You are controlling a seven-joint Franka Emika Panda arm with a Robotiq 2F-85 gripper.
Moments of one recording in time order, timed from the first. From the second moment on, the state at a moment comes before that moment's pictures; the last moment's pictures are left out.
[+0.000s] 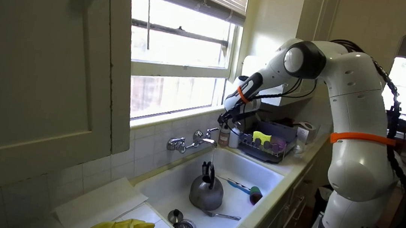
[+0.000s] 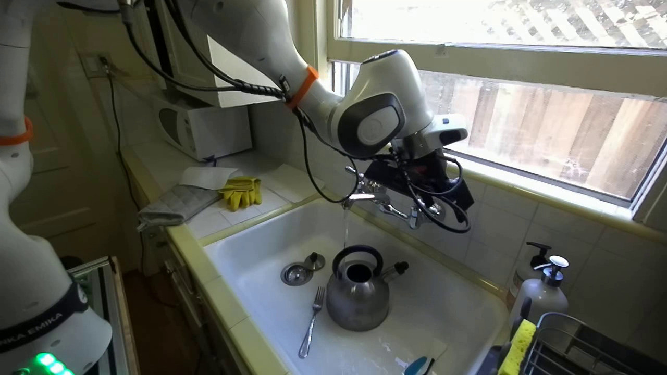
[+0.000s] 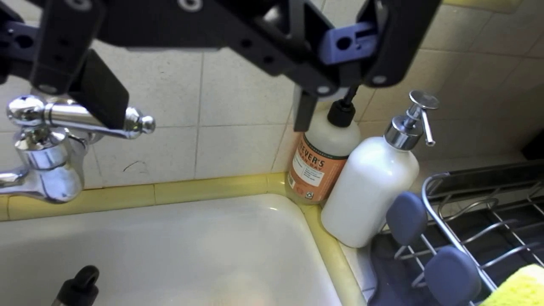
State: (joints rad) arm -0.20 0.40 -0.24 -1.95 -0.12 2.85 -0.10
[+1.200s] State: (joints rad) arm -0.20 0.37 -0.24 -2.00 -0.12 2.85 -0.10
